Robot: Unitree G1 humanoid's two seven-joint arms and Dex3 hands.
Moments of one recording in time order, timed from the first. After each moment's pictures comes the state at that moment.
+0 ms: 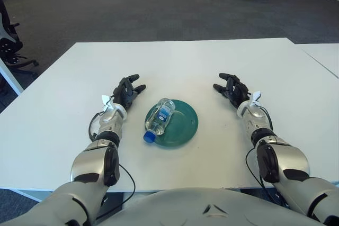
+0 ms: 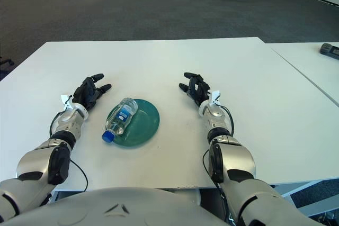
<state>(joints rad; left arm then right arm) -0.51 0.15 0.31 1.22 -0.22 -0.39 -0.35 -0.57 -0.14 -0.21 1.28 0.10 -0.41 0.30</state>
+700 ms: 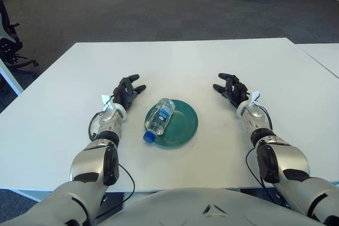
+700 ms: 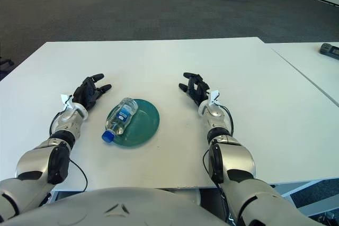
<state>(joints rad) -0.51 0.15 0.30 1.23 -0.21 -0.39 -0.35 -0.57 -0.14 -0.19 1.28 0.09 -0.41 0.28</state>
